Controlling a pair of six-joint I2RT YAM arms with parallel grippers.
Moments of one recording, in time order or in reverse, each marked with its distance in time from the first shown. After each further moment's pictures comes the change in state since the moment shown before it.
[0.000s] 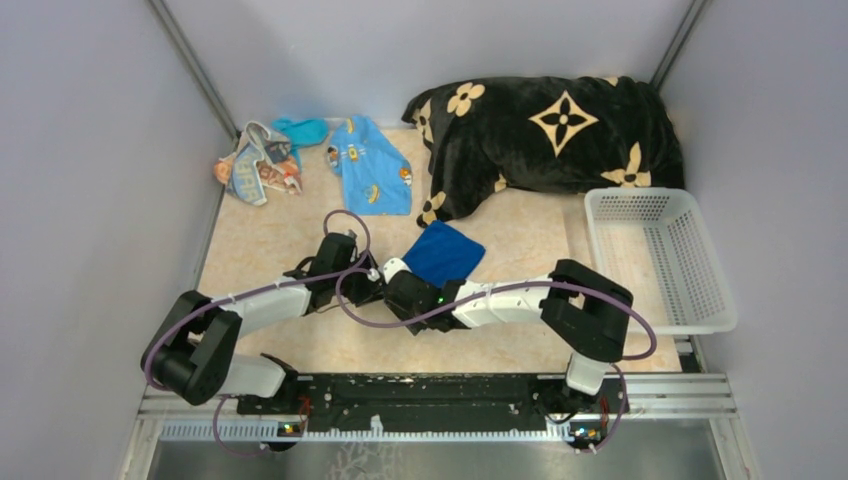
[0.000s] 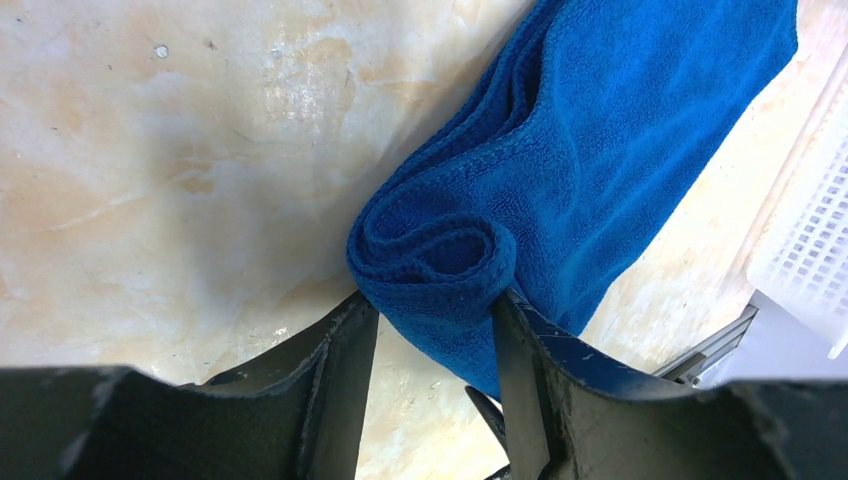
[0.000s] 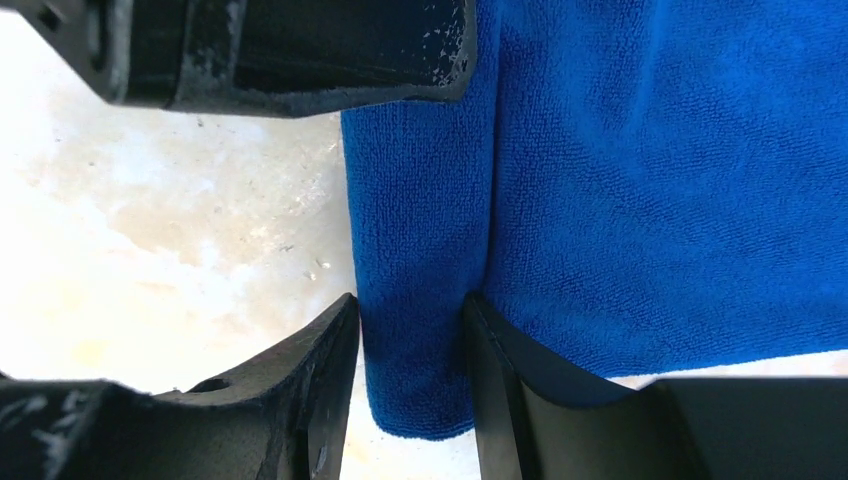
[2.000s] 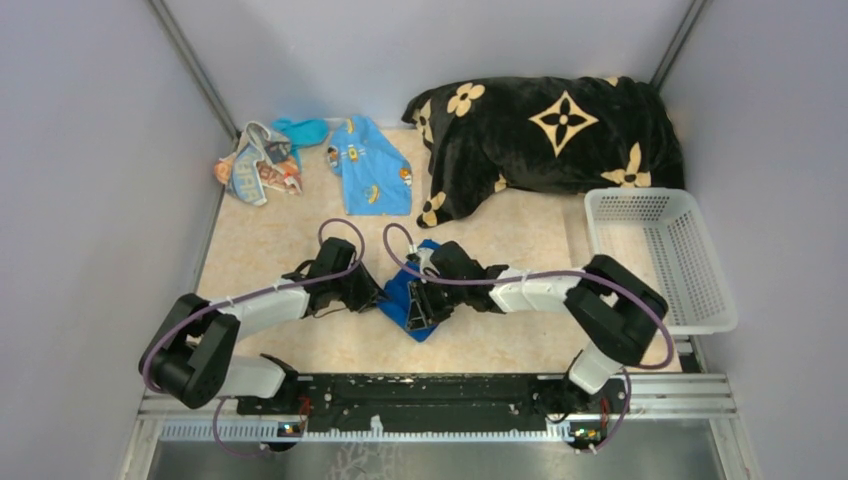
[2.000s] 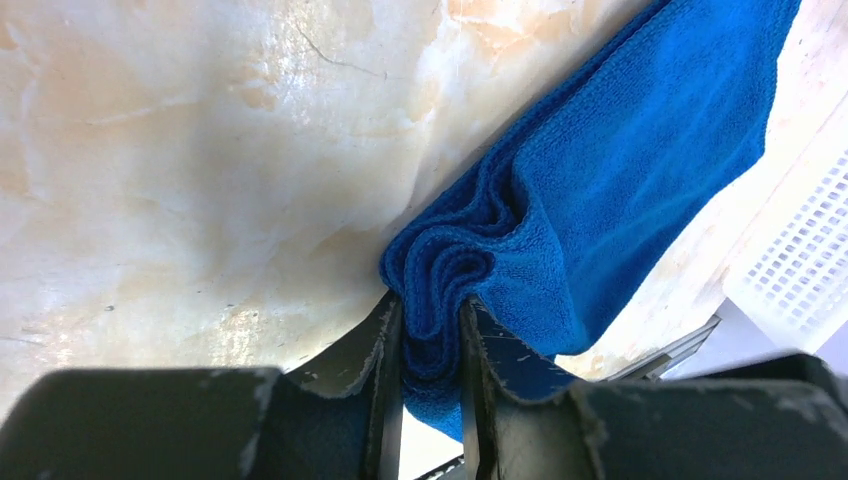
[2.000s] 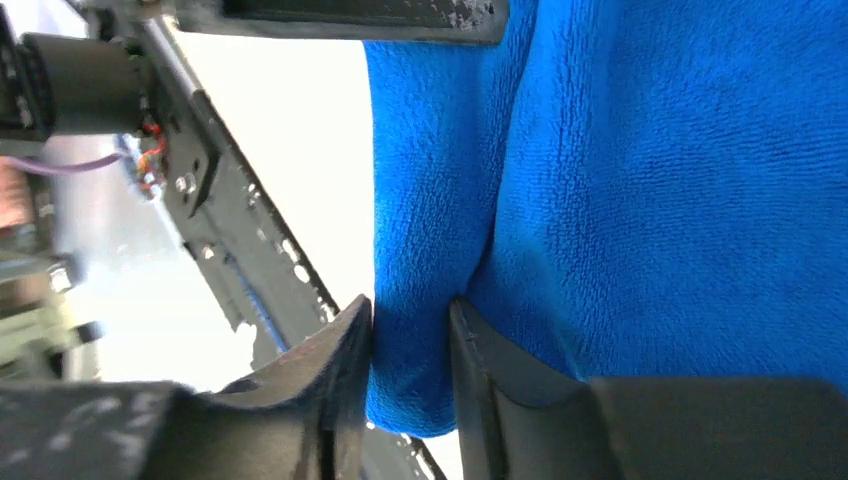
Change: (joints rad) left arm -0.001 -0.016 -0.015 -0.069 0.019 -0.121; right arm -0.287 -0.079 -0.237 0.331 -0.780 0.295
